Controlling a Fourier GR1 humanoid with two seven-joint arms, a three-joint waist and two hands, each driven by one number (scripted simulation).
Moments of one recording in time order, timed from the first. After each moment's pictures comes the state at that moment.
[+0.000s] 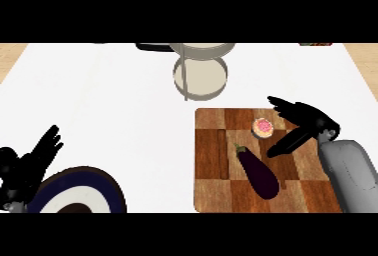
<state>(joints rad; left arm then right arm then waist) 0.05 0.34 0.14 -1.38 0.08 -0.07 0.14 -0.43 -0.29 -0.03 -1.15 0.10 0.50 0.52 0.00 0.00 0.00</state>
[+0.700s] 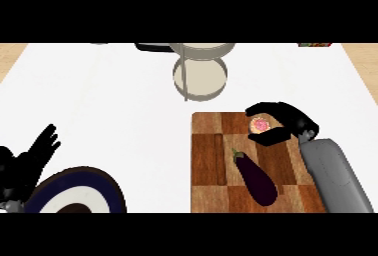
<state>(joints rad) 0.03 0.33 0.19 -1.36 0.06 -0.12 0.13 -0.46 -0.21 0.00 -1.08 0.21 0.44 0.37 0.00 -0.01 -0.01</state>
